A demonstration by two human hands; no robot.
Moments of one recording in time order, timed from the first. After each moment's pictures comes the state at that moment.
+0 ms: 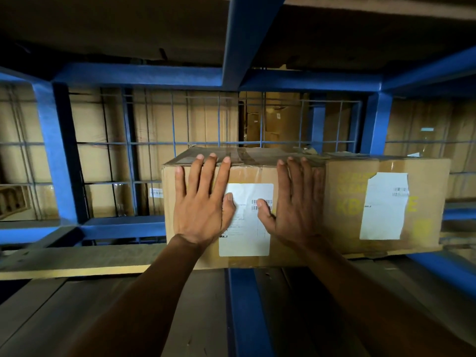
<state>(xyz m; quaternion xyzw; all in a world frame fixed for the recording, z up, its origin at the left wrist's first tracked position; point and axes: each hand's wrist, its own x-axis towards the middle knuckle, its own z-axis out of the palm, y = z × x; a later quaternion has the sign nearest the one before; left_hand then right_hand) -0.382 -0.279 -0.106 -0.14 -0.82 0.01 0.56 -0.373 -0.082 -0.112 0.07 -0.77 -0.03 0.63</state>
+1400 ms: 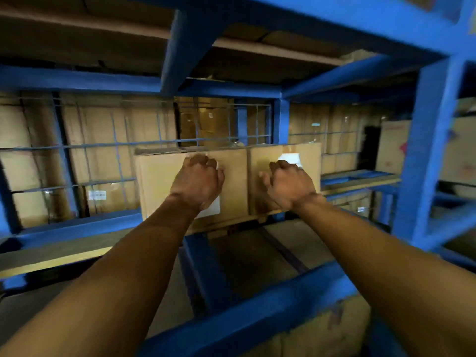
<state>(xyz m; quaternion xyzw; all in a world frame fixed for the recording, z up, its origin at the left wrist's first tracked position) -0.274 -0.217 -0.055 -0.31 -0.86 -0.03 0.41 -0.191 -0.020 -0.068 -0.10 -0.92 -0.03 0.37</state>
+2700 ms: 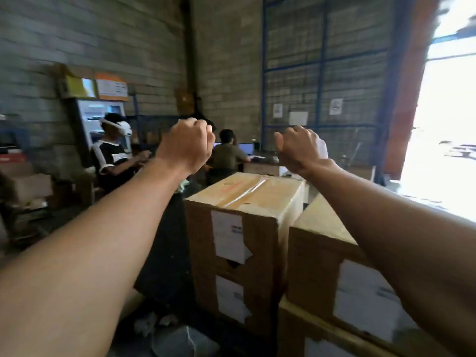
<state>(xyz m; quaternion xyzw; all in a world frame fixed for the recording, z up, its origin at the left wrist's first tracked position) 0.475 -0.067 -0.028 -0.86 -0.10 -0.48 0.11 0.620 -0.260 -0.041 -0.87 -0.30 -0.34 0.21</state>
